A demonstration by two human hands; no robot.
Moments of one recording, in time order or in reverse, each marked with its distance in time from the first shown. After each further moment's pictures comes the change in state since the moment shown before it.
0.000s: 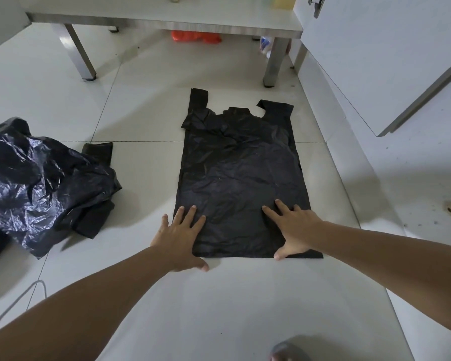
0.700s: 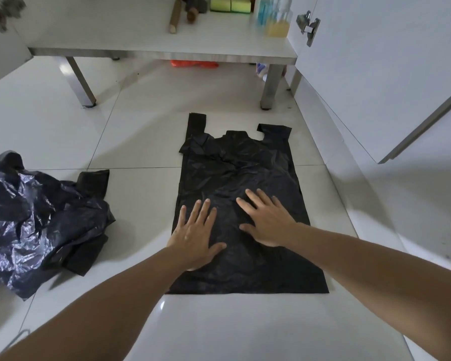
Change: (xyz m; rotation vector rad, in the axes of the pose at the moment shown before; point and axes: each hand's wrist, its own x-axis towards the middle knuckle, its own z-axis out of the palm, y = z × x) left_hand 0.056 0.006 -0.040 -0.057 0.259 0.002; right_hand 0.061 -0.009 -0.047 0.164 0.419 -0.116
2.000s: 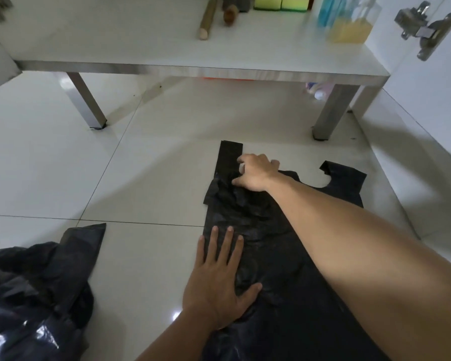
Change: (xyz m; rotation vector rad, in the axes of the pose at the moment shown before) left_hand 0.133 -0.054 0.027 -0.124 0.196 -0.106; right_hand 0.317 0.030 -0.097 0.410 0.058 0.177
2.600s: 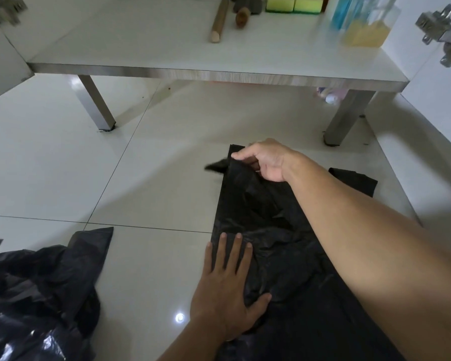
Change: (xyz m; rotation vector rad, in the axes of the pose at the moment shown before) left_hand 0.001 -0.001 -0.003 -0.007 -0.011 -0.005; right_hand 0.001 -0.025 -0.048 1.102 -0.248 0.165
